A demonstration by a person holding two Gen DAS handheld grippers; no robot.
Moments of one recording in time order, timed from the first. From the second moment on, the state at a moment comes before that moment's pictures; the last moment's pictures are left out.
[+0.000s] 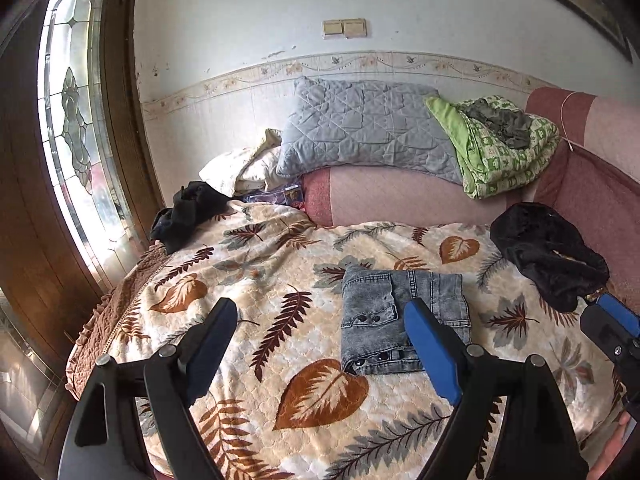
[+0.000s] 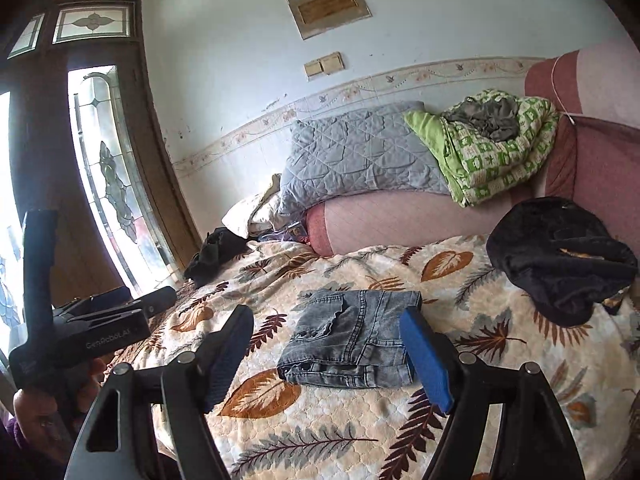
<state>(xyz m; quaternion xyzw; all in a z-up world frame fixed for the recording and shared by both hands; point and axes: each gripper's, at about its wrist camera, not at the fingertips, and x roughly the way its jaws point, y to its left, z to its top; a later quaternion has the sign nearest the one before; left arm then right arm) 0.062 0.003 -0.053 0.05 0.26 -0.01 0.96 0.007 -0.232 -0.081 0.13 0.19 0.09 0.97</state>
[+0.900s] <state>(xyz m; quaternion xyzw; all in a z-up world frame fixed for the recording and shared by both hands) 0.022 0.016 -0.029 0.06 0.22 0.03 0.97 -0.033 -0.181 -0.061 0.02 0.14 0.01 0.99</state>
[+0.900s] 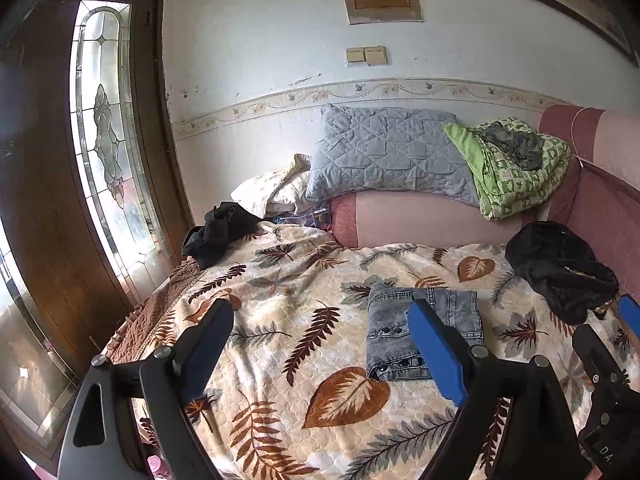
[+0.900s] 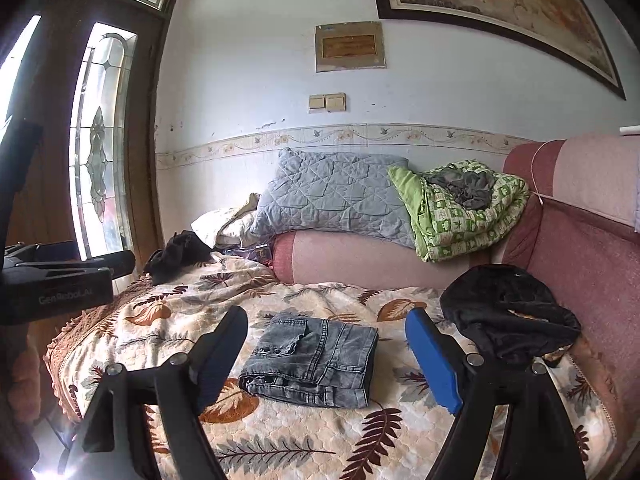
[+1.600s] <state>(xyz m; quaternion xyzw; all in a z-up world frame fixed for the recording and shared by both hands) 0.019 0.018 -0.028 0.06 0.22 0.04 0.97 -0.031 -0.174 -0.064 0.01 0.14 0.01 0.99</state>
